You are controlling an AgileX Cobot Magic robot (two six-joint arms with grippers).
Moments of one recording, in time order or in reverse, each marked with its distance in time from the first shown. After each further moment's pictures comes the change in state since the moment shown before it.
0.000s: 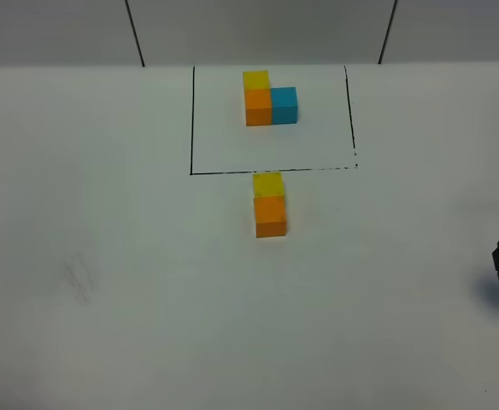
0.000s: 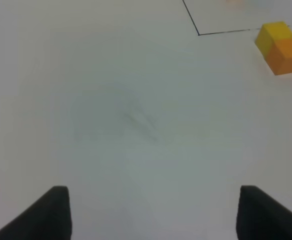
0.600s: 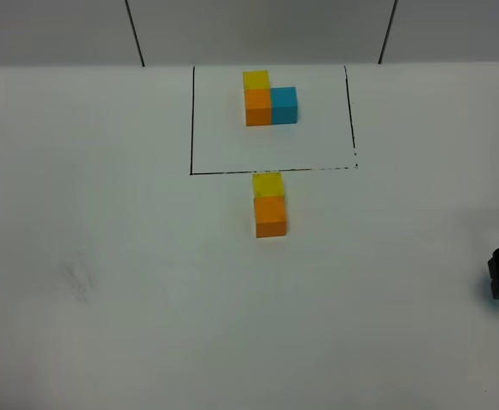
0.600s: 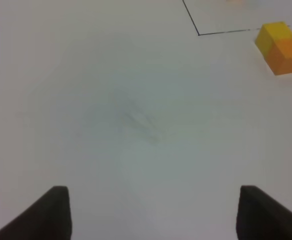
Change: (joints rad) left arm 0.000 0.000 0.000 0.000 0.000 0.000; right arm -0.067 0.123 0.031 0.087 -0.104 -0.109
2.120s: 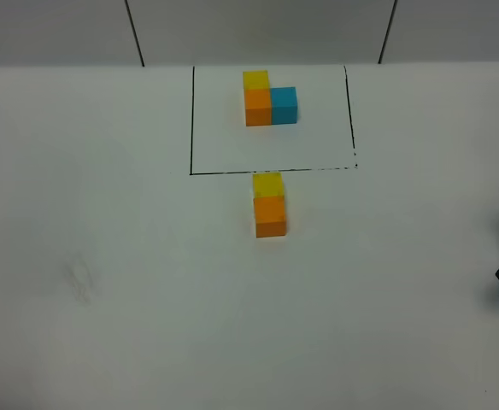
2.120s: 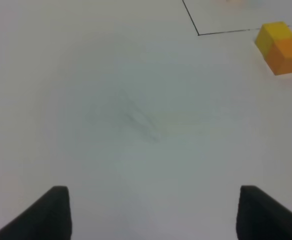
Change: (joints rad) left arm 0.000 0.000 0.000 0.000 0.000 0.000; right arm 0.071 0.049 -0.143 -0.118 0.165 -0.303
